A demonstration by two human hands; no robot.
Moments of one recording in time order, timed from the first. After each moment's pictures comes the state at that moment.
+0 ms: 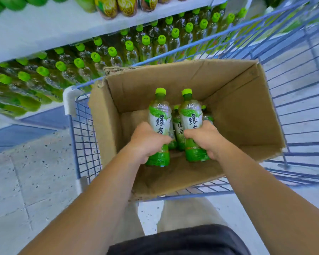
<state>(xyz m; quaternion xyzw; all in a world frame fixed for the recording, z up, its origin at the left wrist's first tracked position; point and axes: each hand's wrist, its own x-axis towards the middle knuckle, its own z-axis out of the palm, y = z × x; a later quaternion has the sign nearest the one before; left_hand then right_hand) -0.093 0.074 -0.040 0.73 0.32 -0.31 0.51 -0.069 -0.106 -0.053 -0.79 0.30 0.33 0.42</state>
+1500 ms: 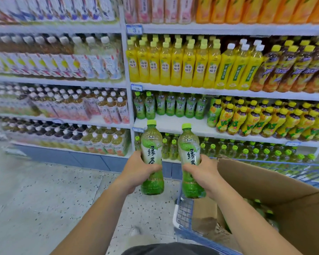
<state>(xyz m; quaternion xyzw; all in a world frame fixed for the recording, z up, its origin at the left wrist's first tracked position) -0.298 0.353 0.202 0.71 0.36 0.03 0.60 -0.180 0.165 0.200 -0.80 -0.07 0.29 0.52</state>
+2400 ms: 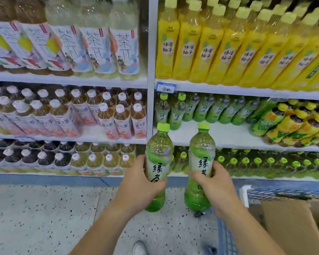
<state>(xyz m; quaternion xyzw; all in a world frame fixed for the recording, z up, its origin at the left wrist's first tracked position) -0.213 0.664 0.103 0.78 0.25 0.02 0.57 -0.114 0.470 0.097 -0.81 0.05 0.21 0.55</state>
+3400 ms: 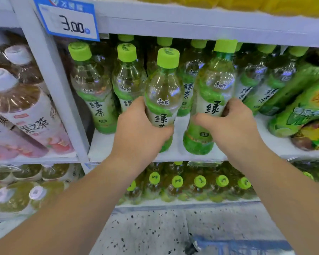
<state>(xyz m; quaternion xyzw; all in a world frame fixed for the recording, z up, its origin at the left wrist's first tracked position) 0.079 0.628 -0.050 0.84 0.21 0.19 0.46 0.161 0.457 -0.036 -0.83 -0.06 0.04 0.55</state>
